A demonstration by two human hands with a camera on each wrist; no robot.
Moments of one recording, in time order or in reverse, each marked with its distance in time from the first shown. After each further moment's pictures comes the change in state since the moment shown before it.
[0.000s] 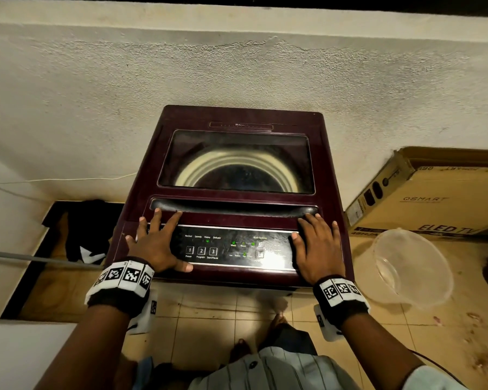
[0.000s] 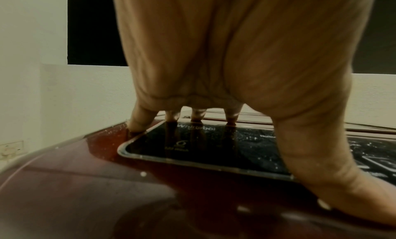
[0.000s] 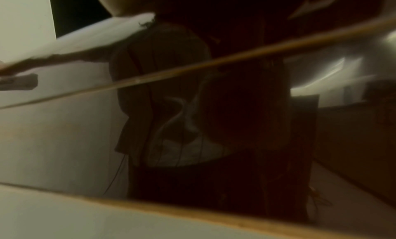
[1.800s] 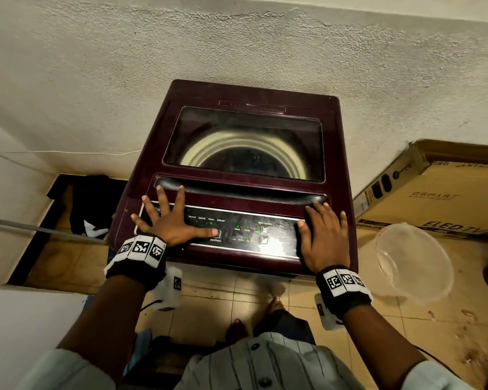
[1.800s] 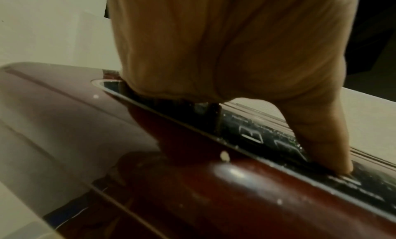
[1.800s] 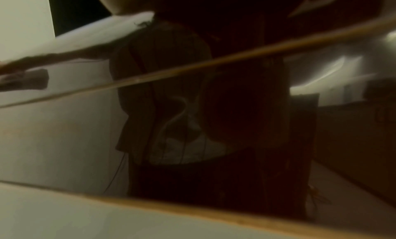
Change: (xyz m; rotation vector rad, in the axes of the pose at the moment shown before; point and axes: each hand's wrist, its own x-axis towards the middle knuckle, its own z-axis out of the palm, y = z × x) left_hand -0.002 0.027 0.003 -0.139 -0.101 -0.105; right_hand 0.001 0.000 0.000 0.016 0.022 -0.006
